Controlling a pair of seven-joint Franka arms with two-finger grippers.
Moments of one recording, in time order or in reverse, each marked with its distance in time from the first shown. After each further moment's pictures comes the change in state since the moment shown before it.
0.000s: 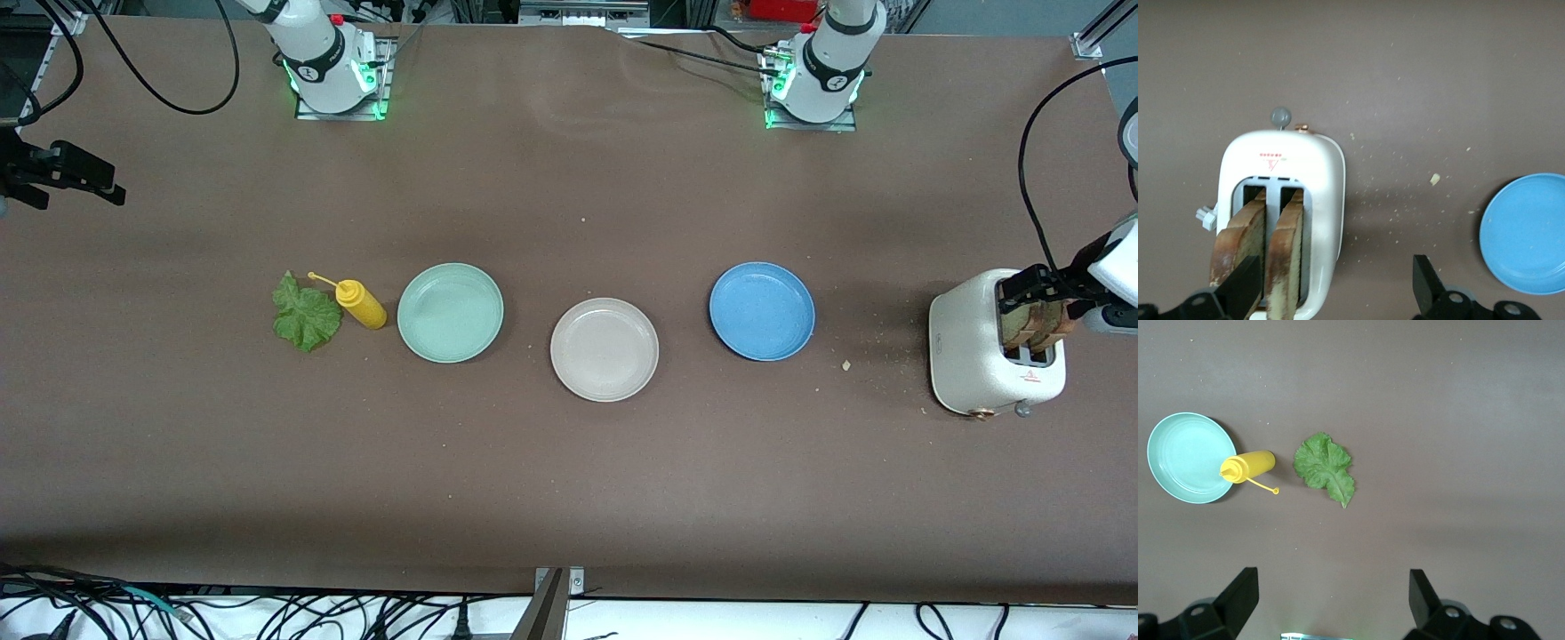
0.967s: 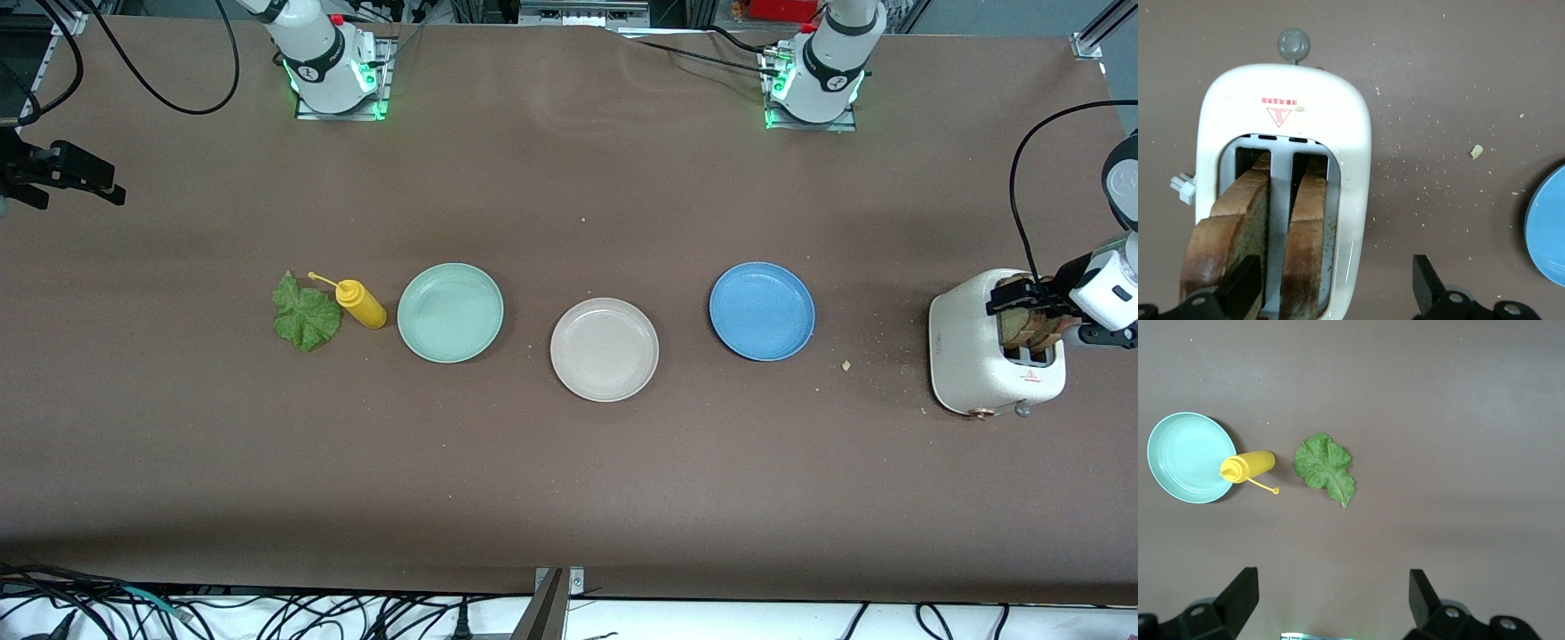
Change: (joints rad) left arm 0.066 0.117 0.000 -0.028 0.000 0.029 0.014; right arm 0.000 0.000 0.000 0.001 0.000 -0.001 0.000
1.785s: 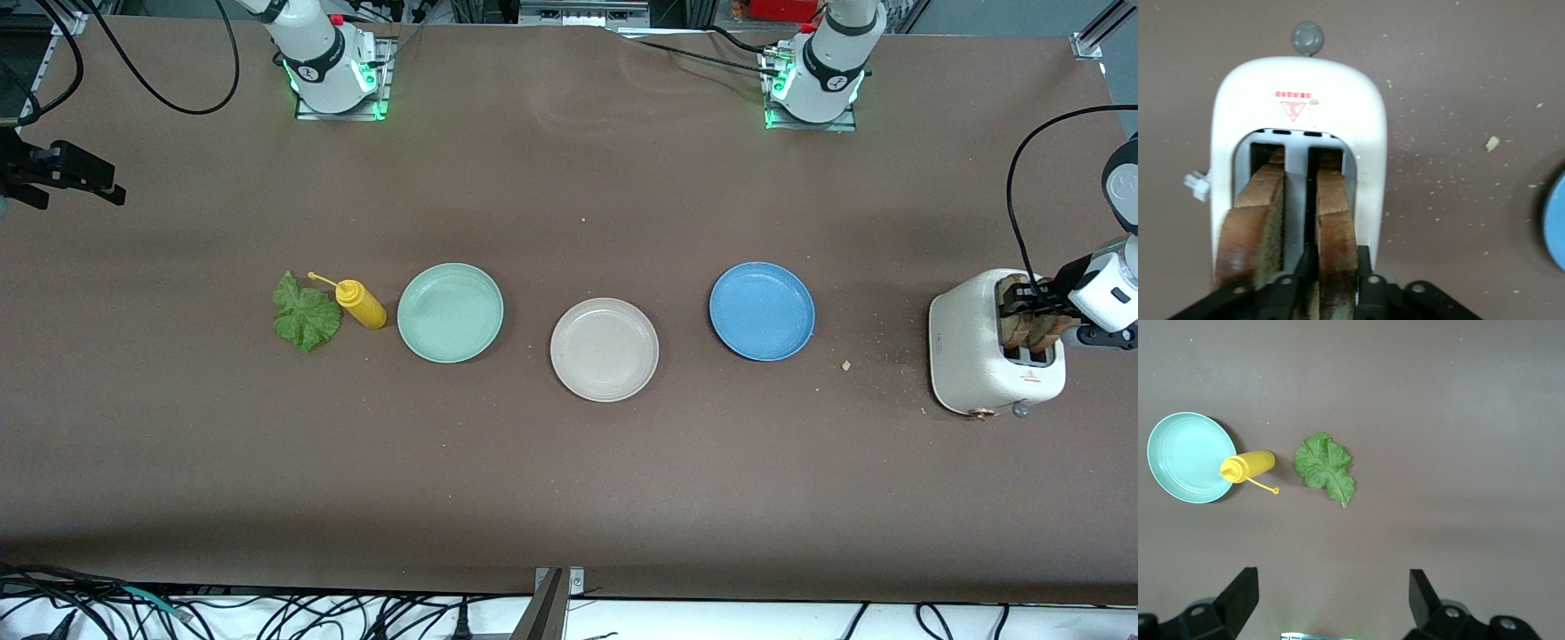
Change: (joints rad) left arm 0.006 0.002 0.000 0.005 0.062 -0.007 0.009; right arm 0.000 0.000 0.000 0.000 0.000 0.000 0.000
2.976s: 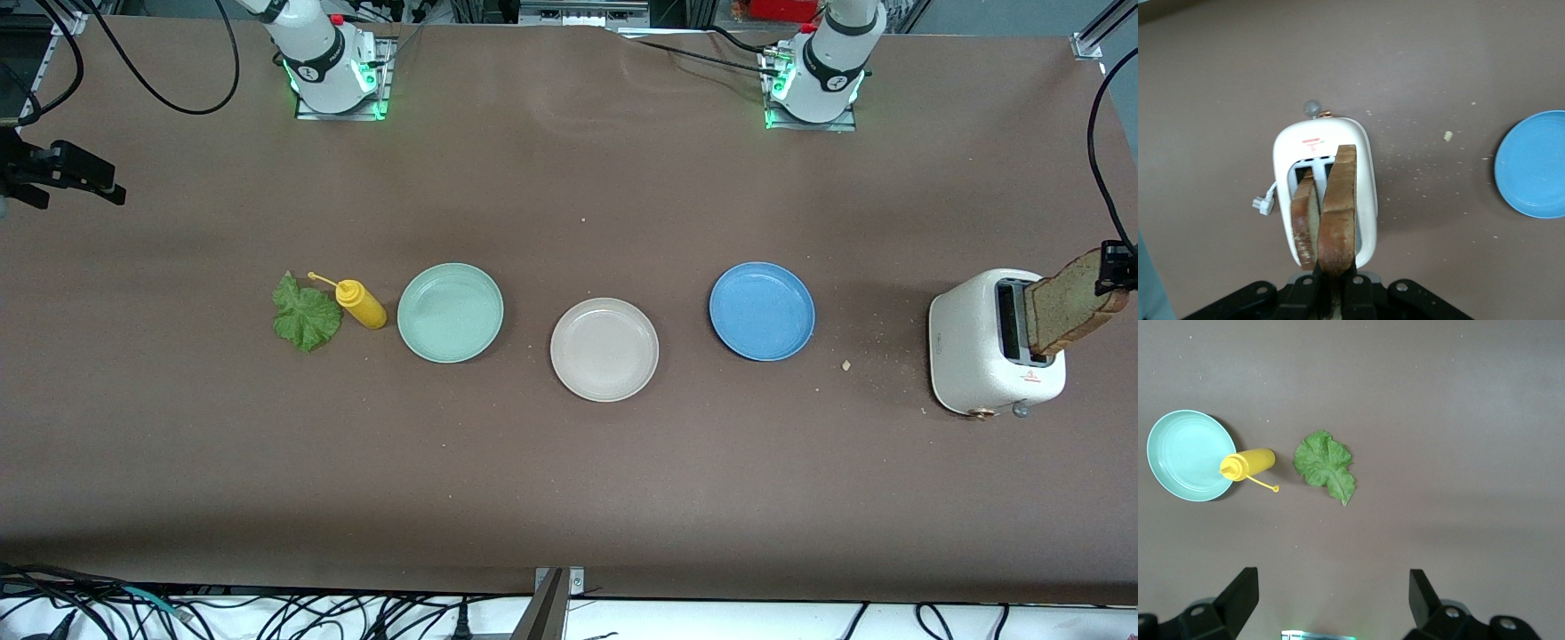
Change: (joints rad) left arm -0.002 -0.085 -0.072 0.288 0.017 -0.316 0.171; right arm 0.000 0.000 -0.001 0.000 0.000 -0.010 0.000
